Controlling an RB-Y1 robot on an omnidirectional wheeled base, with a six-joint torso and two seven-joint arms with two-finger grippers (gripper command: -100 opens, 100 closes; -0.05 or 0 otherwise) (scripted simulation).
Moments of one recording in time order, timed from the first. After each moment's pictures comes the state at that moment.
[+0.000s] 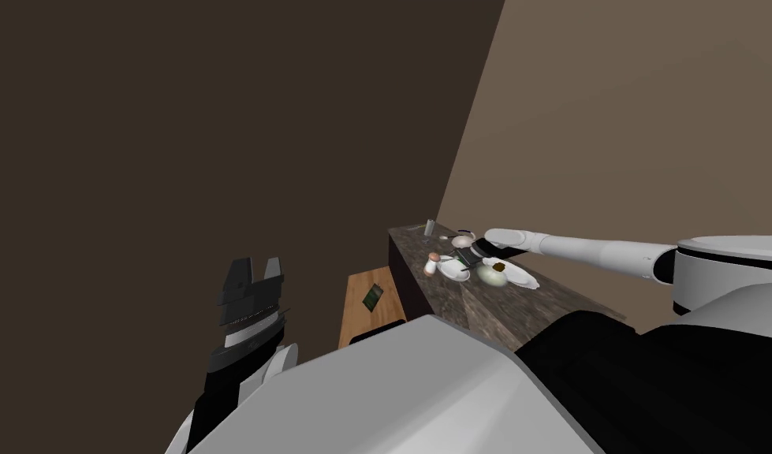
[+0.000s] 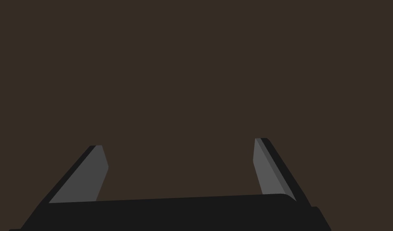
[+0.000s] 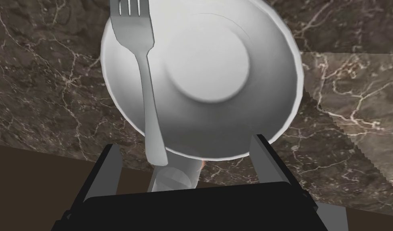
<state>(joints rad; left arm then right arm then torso) 0.55 -0.02 0.05 -2.29 -0.06 -0.63 -0.08 0.29 -1.73 0.15 -1.43 1.08 -0.89 0.38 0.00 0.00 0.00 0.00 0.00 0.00</state>
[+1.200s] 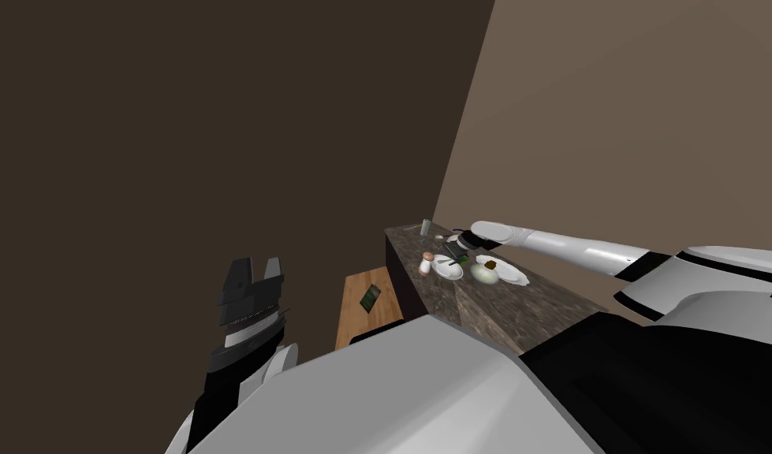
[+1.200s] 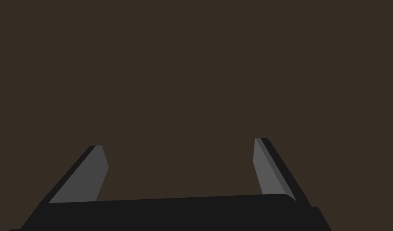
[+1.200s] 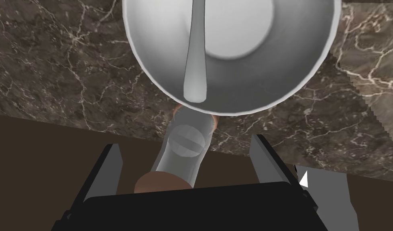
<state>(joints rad) 0.55 -0.02 0.05 -2.29 -0.06 -0.63 -0.08 0.13 -1.61 0.00 -1.62 1.36 -1.12 0.08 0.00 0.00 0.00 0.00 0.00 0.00</state>
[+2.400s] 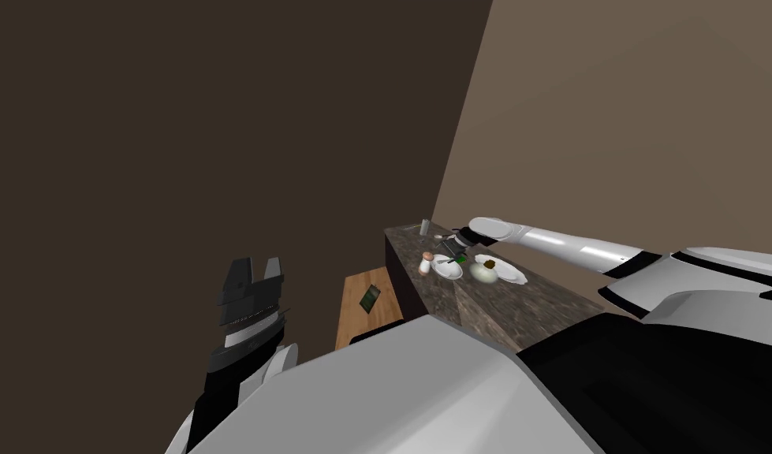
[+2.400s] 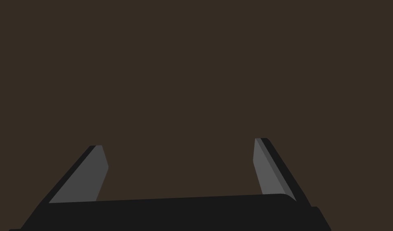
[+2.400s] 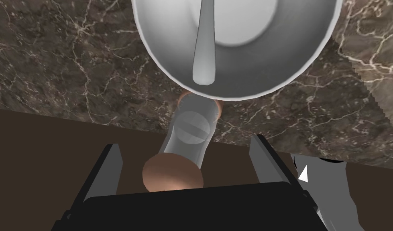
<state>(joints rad) 0.55 -0.02 0.05 -2.29 -0.06 -0.63 -0.08 0.07 -1.58 -0.04 -1.65 1.41 -1.21 0.02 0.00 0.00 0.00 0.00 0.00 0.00</state>
